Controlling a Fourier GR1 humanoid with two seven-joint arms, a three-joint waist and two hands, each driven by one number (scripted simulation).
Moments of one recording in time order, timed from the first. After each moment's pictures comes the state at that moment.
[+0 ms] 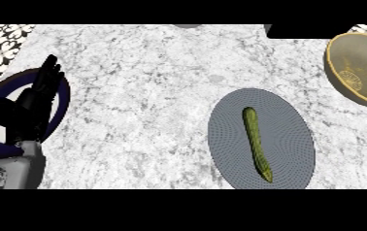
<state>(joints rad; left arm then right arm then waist) -0.17 0.27 0.13 -1.56 -0.02 0.06 0.16 -1.00 -0.57 -0.20 -0.71 1.06 -0.33 0.80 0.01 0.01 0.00</state>
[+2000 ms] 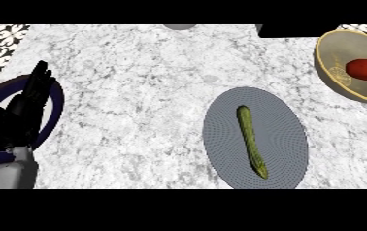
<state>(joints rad) -0.13 0.28 0.18 -1.54 -0.02 0.03 0.12 -0.58 -0.73 -0.93 -0.59 0.25 -0.28 -0.07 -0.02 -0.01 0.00</state>
